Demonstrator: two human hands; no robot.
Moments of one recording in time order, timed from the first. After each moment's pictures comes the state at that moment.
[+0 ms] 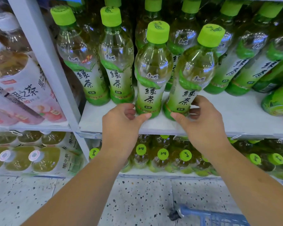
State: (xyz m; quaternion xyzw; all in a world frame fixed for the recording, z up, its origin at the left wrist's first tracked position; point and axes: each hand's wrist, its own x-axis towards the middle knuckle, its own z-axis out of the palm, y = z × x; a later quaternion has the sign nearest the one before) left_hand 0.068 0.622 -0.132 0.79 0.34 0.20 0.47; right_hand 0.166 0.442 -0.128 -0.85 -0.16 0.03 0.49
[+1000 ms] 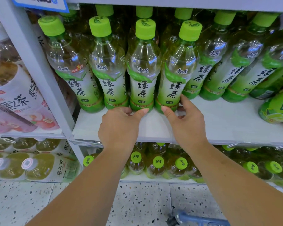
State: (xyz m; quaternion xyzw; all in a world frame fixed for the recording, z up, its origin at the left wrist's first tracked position) left_hand 0.102 0.617 -0.126 0.80 0.45 0.14 0.37; right_hand 0.189 0.471 -0.146 -0.85 -0.14 0.03 0.51
